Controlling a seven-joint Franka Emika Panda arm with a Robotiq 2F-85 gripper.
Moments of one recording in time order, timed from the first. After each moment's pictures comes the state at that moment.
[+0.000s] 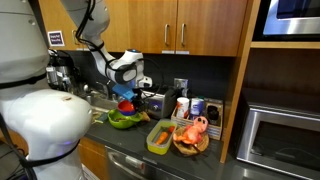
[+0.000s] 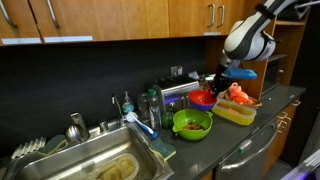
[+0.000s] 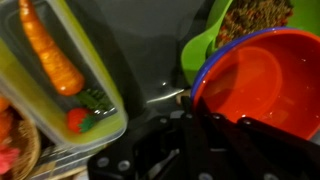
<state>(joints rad) 0.15 -0.19 0.02 -2.73 0.30 2.79 0.08</state>
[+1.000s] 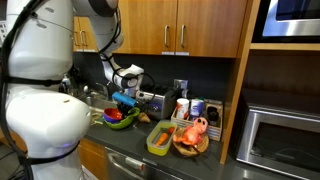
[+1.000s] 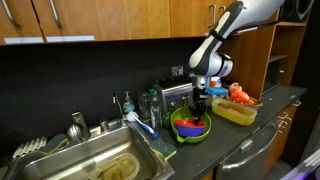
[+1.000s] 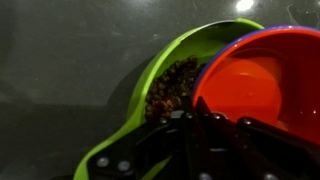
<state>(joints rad) 0.16 0.24 0.19 -2.39 0.41 2.49 -0.28</state>
